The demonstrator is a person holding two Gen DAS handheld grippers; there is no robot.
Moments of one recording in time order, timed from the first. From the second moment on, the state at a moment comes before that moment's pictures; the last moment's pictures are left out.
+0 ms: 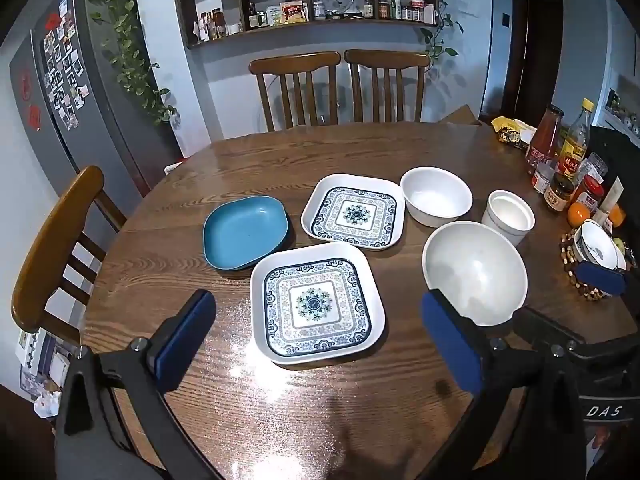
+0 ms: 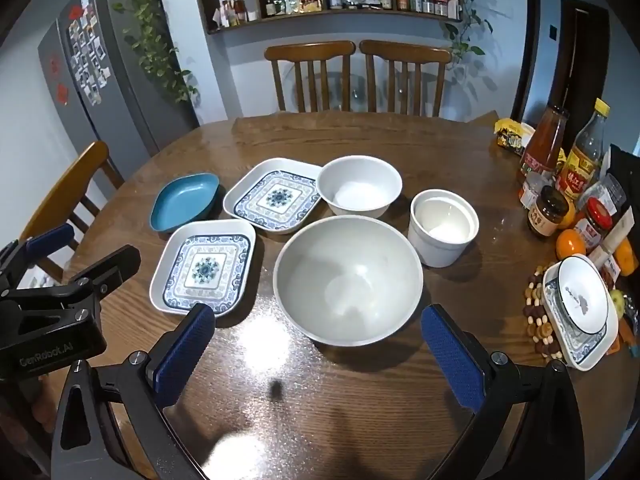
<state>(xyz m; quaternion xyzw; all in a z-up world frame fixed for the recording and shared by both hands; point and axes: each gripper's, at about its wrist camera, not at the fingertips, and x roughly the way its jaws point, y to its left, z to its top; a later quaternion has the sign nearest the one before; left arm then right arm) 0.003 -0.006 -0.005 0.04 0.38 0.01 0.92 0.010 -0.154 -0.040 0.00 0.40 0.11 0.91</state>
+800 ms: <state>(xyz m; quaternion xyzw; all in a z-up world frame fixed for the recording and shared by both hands) 0.003 -0.009 -0.006 0.05 0.37 0.01 0.93 0.013 -0.154 -0.043 0.00 0.41 0.11 0.91</state>
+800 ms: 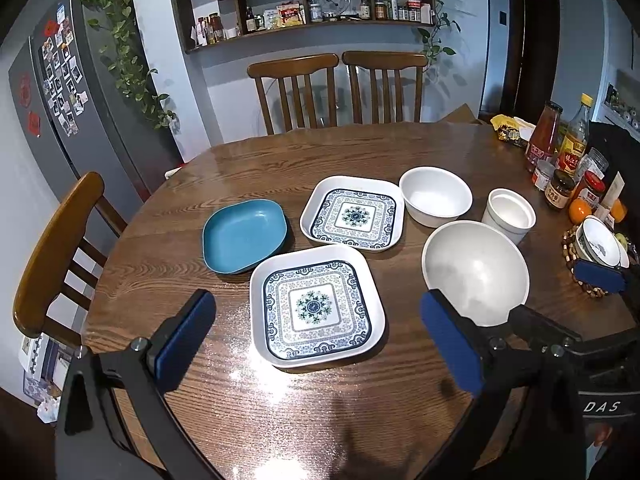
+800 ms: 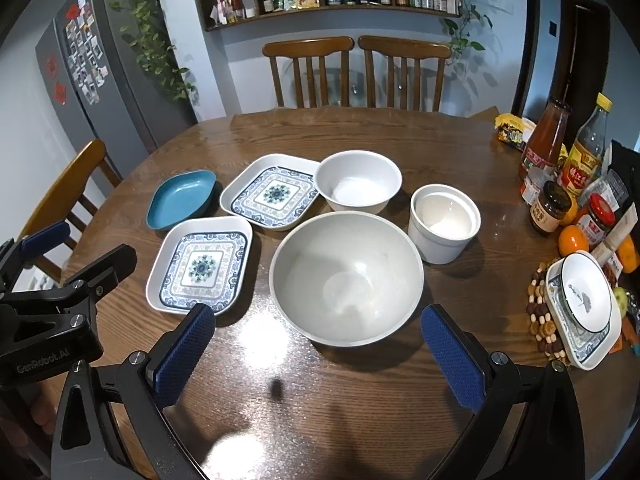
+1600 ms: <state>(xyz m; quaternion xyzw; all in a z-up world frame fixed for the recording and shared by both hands) 0.009 -0.013 -0.012 0.06 0.38 0.00 0.92 0.015 -0.156 -0.047 0.00 0.41 0.11 0.91</state>
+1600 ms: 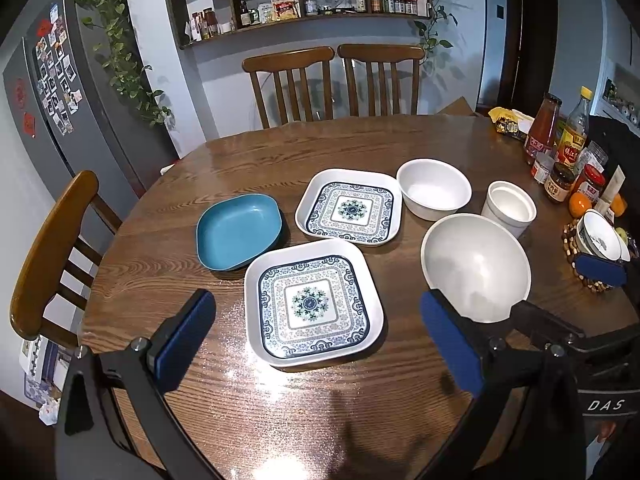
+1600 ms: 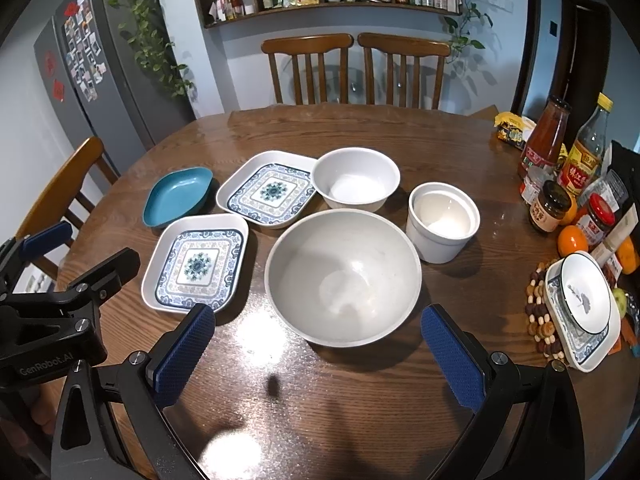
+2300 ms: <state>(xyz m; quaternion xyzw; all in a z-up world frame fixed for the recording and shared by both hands) 0.015 0.012 -0.027 -0.01 0.42 -0.02 0.91 0.016 -0.140 -0.051 -0.01 0.42 0.13 0.90</state>
